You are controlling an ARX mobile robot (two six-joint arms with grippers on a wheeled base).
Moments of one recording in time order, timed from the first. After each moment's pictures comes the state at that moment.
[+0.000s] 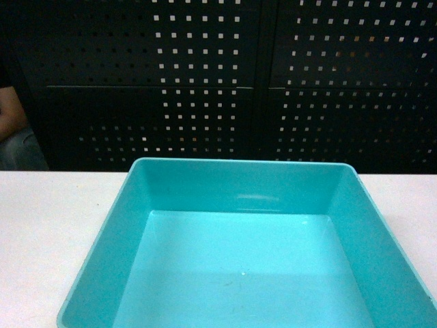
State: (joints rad) left arm 0.00 0.01 0.02 0.00 0.00 -0.01; right arm 0.00 0.00 0.01 0.00 0.00 -0.01
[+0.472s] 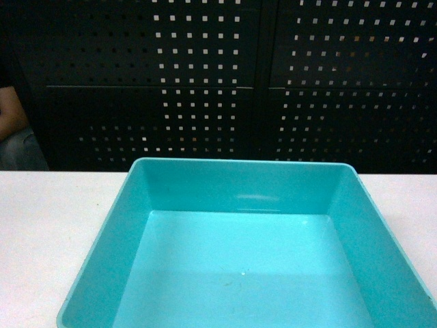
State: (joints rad) left arm 0.00 0.01 0.02 0.00 0.00 -0.01; right arm 0.00 0.00 0.01 0.00 0.00 -0.01
